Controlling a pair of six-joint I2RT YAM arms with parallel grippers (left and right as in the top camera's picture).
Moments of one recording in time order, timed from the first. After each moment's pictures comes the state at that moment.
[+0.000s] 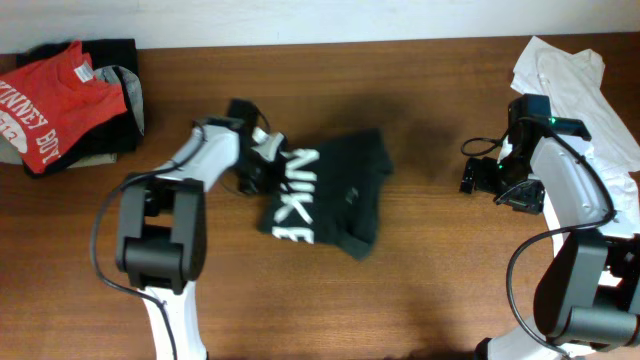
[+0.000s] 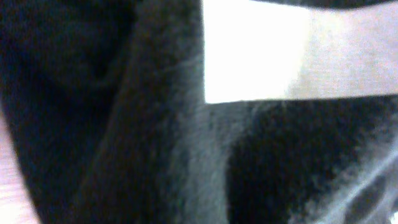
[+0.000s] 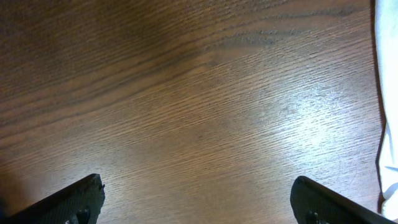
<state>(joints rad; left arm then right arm) -0.18 2.17 1.52 -0.89 0.48 -0.08 -0.18 1.77 1.32 -1.10 0.01 0.21</state>
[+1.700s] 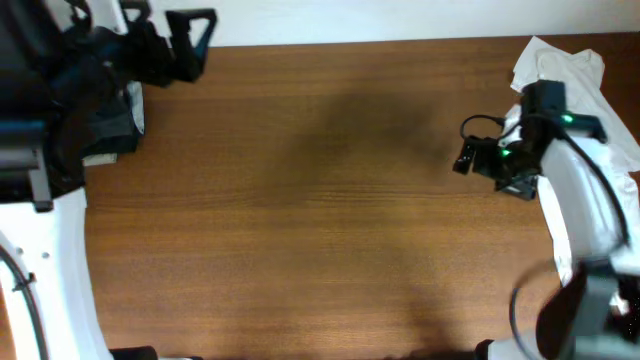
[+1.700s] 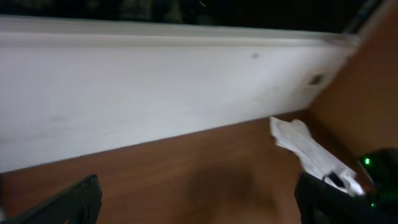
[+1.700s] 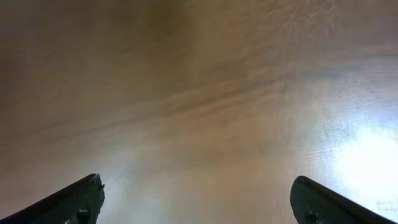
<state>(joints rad) 0.02 1.58 2.19 -0.97 0.52 -0.08 -0.18 1.65 1.38 -1.08 -0.21 0.22</state>
